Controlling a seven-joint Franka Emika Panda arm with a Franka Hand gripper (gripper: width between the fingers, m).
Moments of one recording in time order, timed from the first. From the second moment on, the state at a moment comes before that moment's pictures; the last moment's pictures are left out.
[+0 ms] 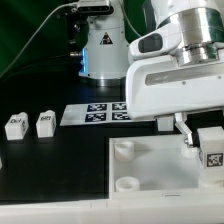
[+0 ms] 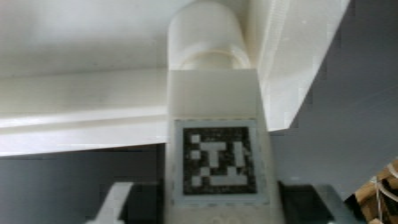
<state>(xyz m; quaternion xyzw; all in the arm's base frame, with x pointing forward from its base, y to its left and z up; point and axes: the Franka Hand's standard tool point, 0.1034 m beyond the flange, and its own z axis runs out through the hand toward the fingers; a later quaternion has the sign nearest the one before) 0.617 0.117 0.079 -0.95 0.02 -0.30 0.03</state>
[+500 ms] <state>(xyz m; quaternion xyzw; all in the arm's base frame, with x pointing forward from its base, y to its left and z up) 0.615 0.117 0.075 -0.96 0.02 -0.29 0.04</state>
